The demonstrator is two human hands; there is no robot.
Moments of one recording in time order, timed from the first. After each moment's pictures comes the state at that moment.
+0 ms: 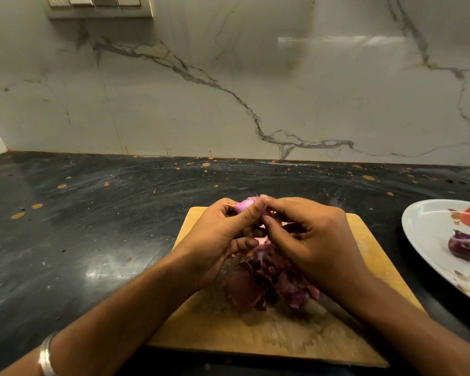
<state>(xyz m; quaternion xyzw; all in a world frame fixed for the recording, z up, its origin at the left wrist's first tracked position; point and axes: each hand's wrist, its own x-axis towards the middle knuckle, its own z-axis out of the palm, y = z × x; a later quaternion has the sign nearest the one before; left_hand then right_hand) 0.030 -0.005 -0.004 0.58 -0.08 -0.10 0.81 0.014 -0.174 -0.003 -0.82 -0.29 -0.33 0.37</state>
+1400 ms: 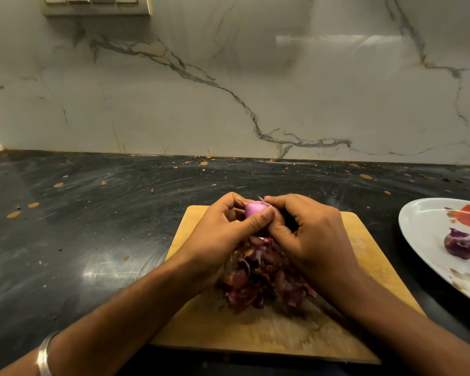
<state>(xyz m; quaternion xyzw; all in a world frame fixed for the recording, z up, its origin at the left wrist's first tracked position) 0.027 -0.008 -0.010 0.60 -0.13 -0.05 0.79 0.018 -0.171 -0.006 -0.84 -0.25 -0.37 0.31</state>
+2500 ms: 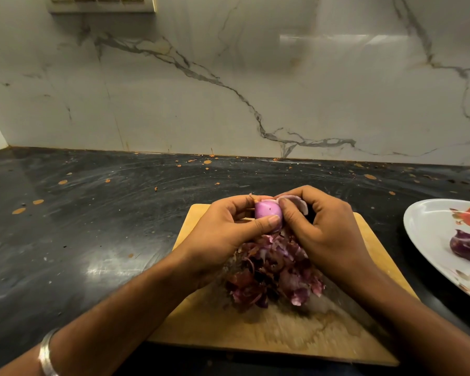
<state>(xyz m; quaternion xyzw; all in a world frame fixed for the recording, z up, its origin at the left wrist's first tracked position) 0.029 -0.001 -0.006 0.64 -0.19 -0.08 0.74 0.025 -0.180 -0.004 -0.84 -0.18 -0.28 0.43</state>
